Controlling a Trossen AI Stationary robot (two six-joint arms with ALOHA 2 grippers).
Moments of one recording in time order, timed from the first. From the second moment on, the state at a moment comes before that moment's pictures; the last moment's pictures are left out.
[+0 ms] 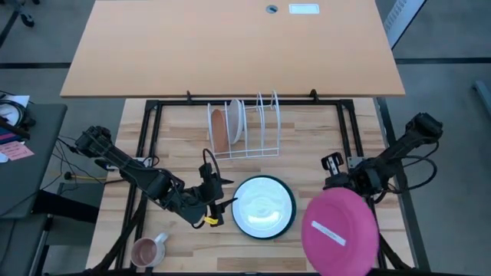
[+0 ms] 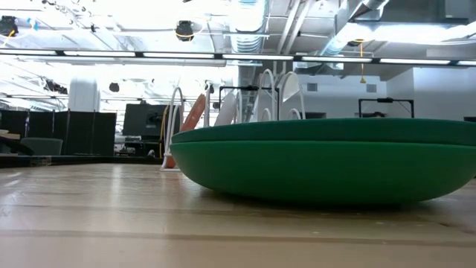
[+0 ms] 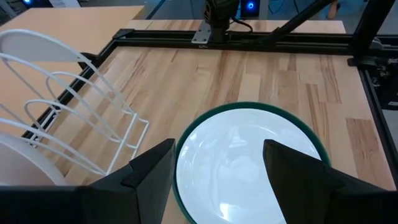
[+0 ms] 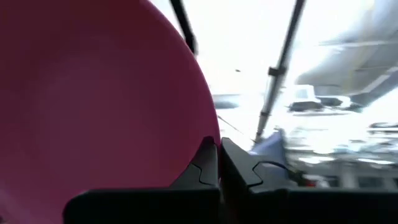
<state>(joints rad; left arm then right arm) -0.56 1.47 1.34 -0.49 -0.77 -0.37 0.67 1.12 0.60 1.33 0.33 -0.32</state>
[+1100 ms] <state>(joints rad) -0.56 1.47 1.34 -0.49 -0.77 -0.37 0.67 1.12 0.60 1.37 0.33 -0.26</state>
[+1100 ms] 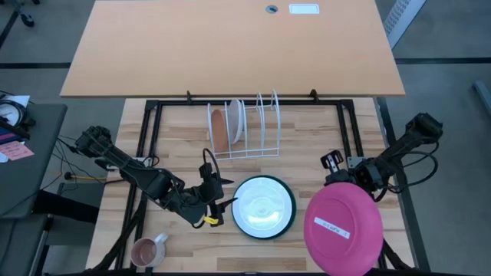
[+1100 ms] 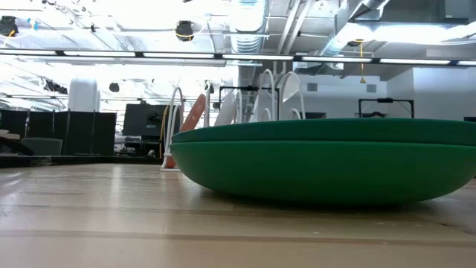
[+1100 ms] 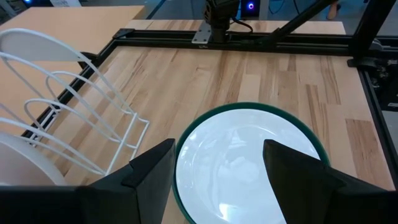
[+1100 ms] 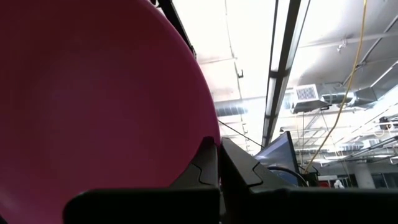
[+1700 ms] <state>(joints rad) -0.68 1.47 1.34 -0.11 -0.78 0.12 0.67 1.13 0.60 1.36 0.54 -0.38</state>
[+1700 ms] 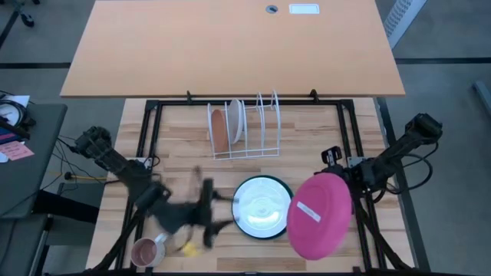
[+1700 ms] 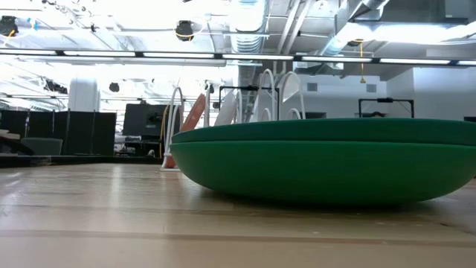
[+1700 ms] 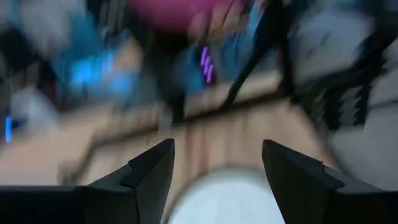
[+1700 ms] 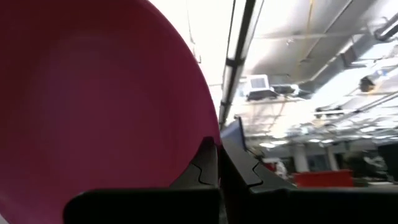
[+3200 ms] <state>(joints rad) -0.74 1.62 1.34 0.61 -1.04 0.80 0.51 1.17 0.62 1.28 0.61 -0.40</state>
